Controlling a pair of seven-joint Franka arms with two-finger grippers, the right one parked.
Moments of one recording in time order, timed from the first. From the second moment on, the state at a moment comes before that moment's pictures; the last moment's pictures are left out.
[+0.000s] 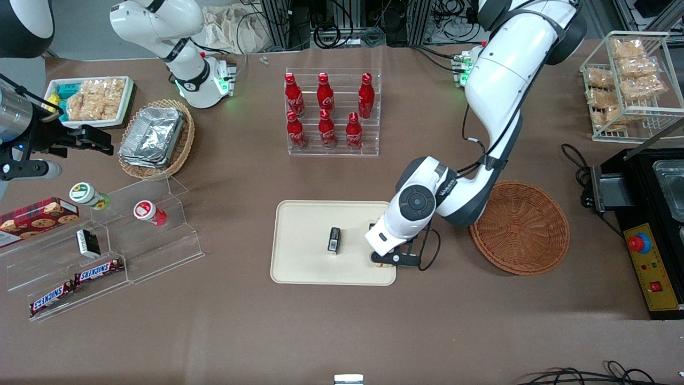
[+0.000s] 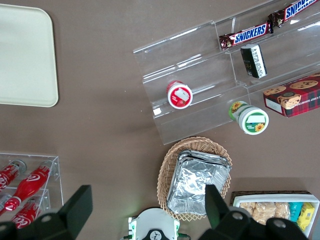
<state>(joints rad) -0.36 0.78 -0.27 -1.42 0.11 2.19 -0.52</state>
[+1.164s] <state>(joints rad) -0.29 0.67 -0.26 -1.35 0.01 2.03 -0.50</state>
